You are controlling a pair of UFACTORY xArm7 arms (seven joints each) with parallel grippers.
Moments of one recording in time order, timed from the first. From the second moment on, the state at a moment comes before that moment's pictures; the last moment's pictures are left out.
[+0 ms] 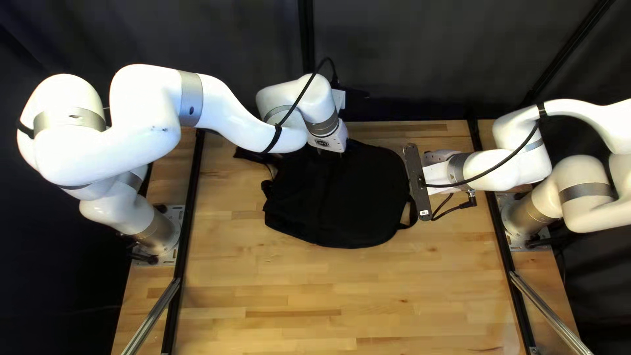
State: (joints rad) left arm -0.18 0.19 0.50 1.09 -0.06 0.75 -0.85; right arm -0.09 -0.59 0.09 0.35 -0.66 0.76 0.12
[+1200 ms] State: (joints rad) left arm -0.13 0.22 0.49 1.03 -0.15 0.63 -0.79; right arm -0.08 -0.57 0.12 0.35 -0.66 0.75 0.16
